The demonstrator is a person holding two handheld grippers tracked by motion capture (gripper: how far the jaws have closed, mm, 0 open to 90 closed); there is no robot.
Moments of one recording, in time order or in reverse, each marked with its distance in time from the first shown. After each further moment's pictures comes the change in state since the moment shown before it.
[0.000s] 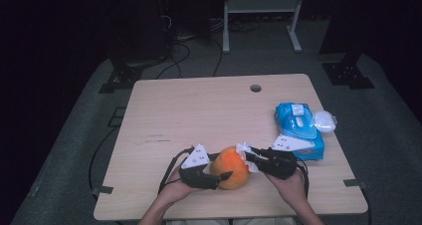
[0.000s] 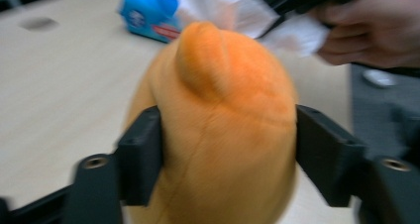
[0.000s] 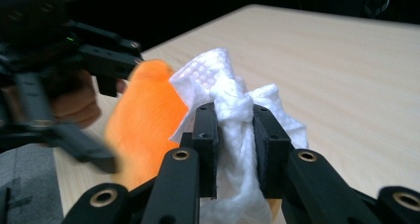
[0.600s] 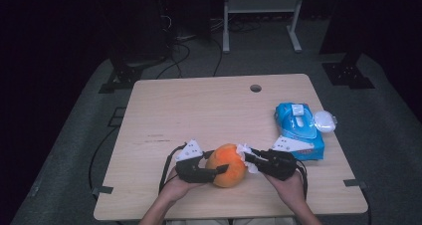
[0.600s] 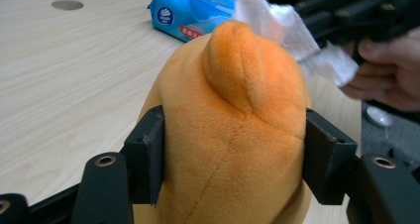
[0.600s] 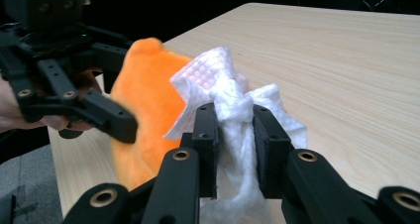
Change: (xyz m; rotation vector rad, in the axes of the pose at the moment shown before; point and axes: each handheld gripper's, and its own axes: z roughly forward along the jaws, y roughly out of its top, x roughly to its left) left arm 0.016 -0.008 -0.003 -0.051 0.071 -0.152; right arm -0.002 -0.008 0.003 -0.008 -0.001 0.037
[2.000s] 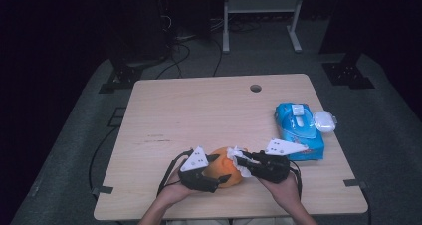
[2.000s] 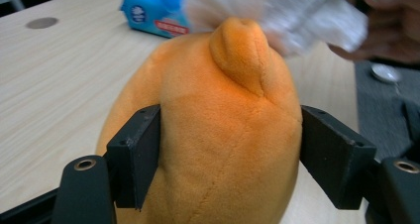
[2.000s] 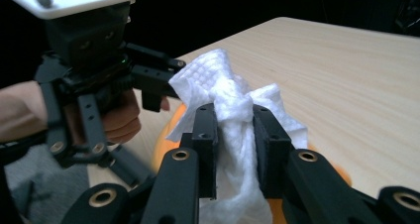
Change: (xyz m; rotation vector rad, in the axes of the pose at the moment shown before) left arm -0.018 -0.004 0.001 0.049 -0.042 0.201; right arm 0.024 0.012 0.005 -0.021 0.085 -0.070
